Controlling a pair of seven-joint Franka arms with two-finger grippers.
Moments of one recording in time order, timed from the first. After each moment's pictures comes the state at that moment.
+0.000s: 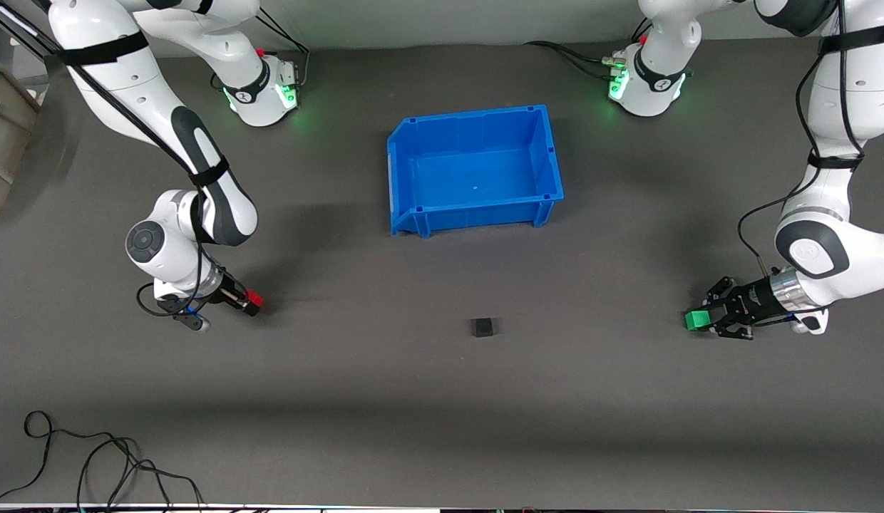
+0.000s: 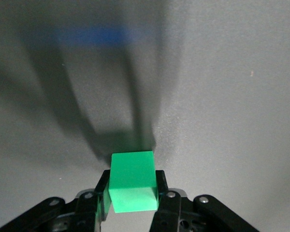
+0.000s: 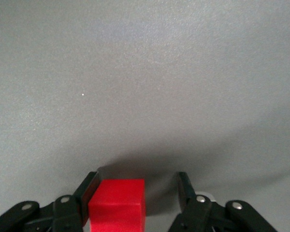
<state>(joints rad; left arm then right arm) 0.18 0.60 0.03 -1.89 -0.80 2.35 -0.74 0.24 0.49 -0.19 -2.17 0.22 2.71 0.44</state>
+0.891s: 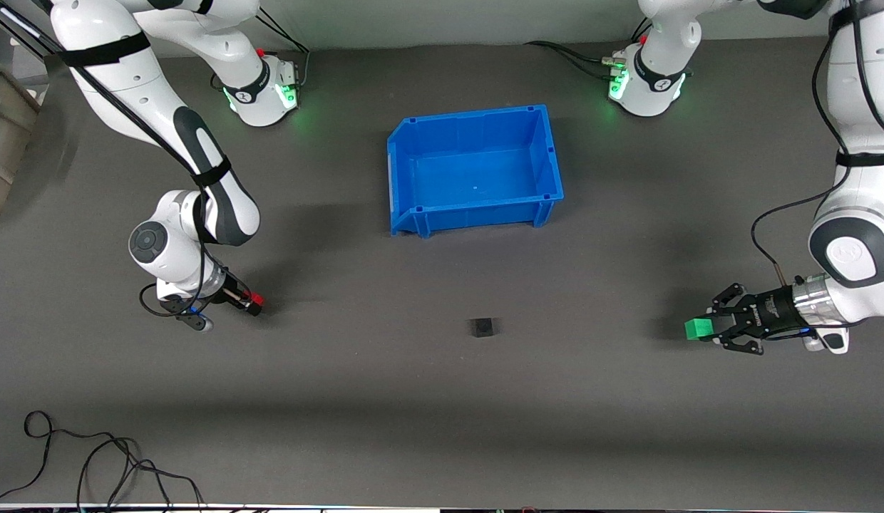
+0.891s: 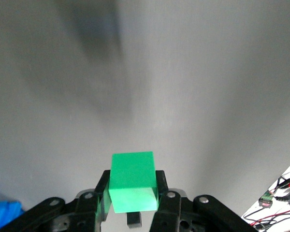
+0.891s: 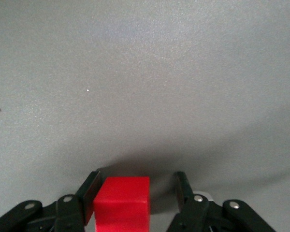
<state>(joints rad) 0.13 0.54 0.02 -1.73 -0.76 2.10 -0.94 0.24 0.49 -0.18 -2.17 0.22 2.71 0.44</state>
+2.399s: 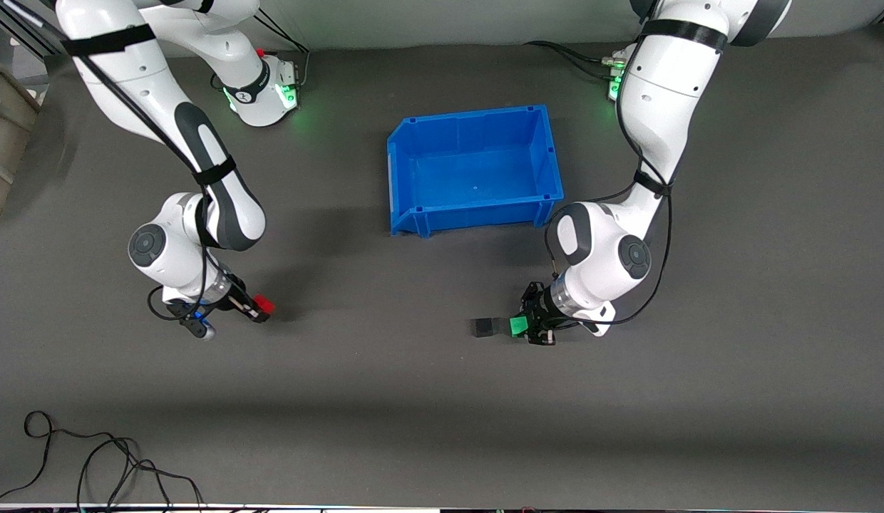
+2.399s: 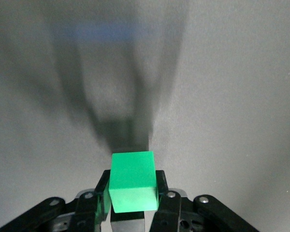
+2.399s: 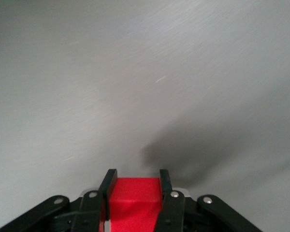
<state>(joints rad) -0.49 0.71 0.00 -1.71 -0.76 2.66 -1.51 0.31 0.48 -0.17 -2.04 0.39 2.58 0.60</state>
